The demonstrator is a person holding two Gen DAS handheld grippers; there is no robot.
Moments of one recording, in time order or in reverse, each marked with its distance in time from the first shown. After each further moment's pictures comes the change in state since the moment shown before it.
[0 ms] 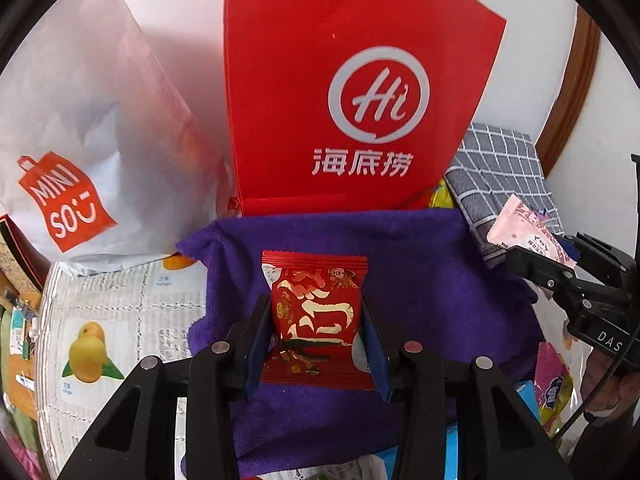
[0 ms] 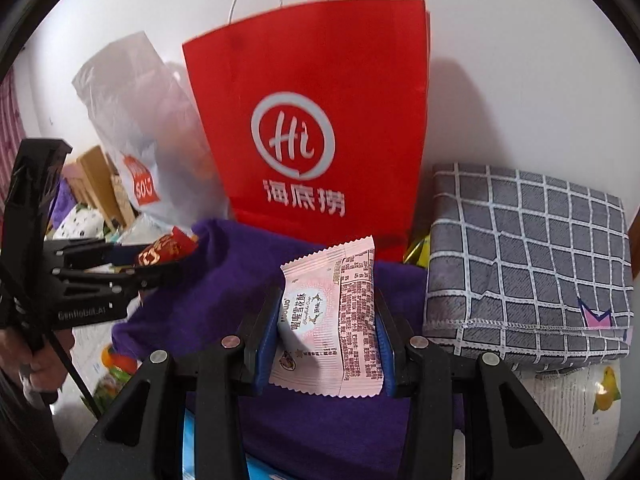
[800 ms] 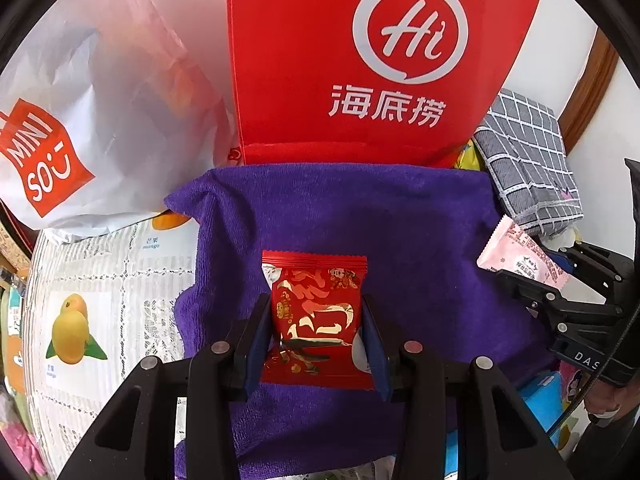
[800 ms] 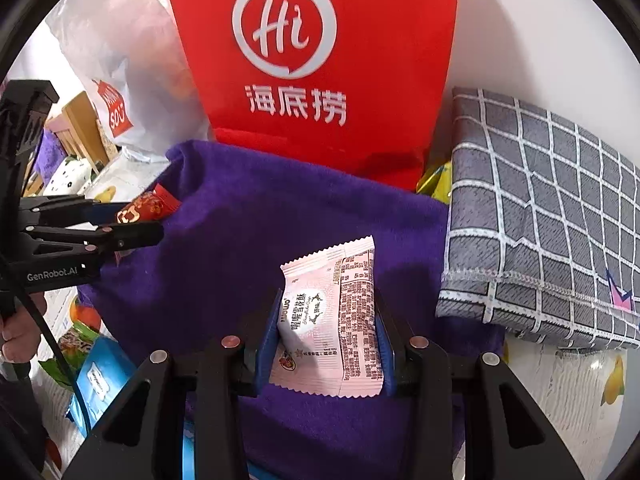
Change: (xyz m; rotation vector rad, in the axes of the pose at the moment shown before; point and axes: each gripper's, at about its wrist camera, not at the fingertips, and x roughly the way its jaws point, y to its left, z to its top) left arm 0.040 0.006 -0.014 -0.025 0.134 0.024; right arm 0.055 -0.001 -0.020 -0.036 0.228 -0.020
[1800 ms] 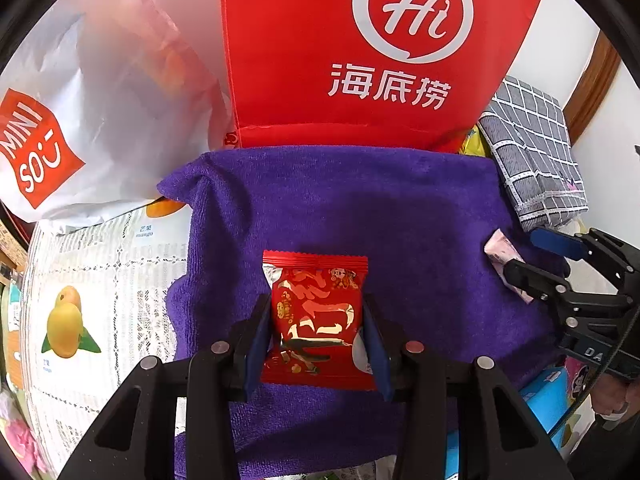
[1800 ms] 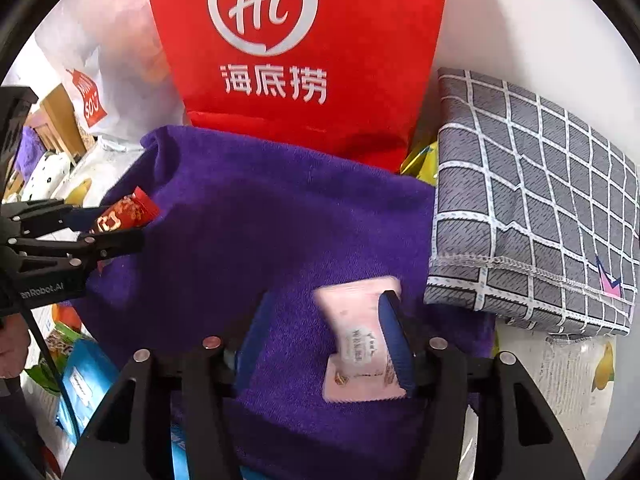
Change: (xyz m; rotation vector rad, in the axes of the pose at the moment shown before) left arm 0.013 -0.004 0.003 -0.003 0.042 0.001; right arm 0.005 0.000 0.003 0.026 0.027 -0.065
